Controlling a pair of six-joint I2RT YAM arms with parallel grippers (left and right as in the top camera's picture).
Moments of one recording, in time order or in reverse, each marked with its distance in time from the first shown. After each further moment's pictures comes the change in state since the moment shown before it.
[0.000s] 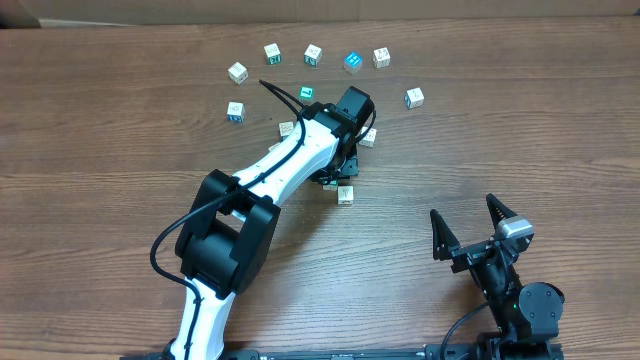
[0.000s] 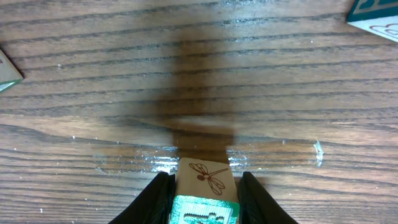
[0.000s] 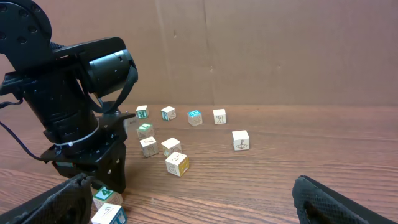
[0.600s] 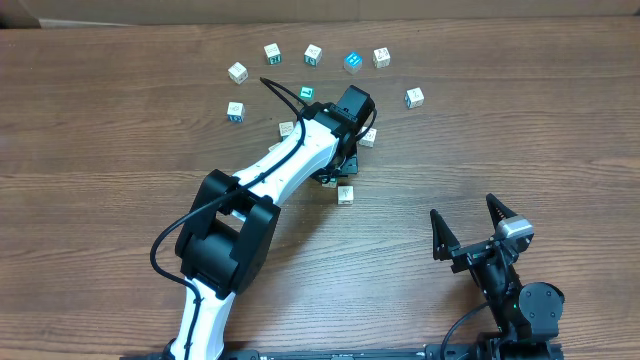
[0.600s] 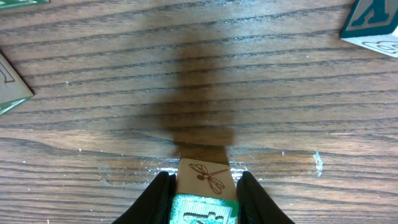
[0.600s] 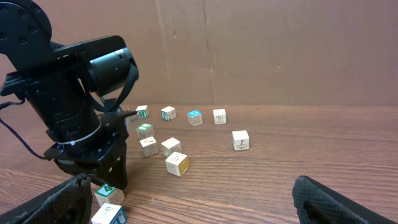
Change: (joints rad) left arm 0.000 0.000 0.000 0.023 -0.026 0.019; right arm 0.000 0.000 0.000 0.000 0.000 0.000
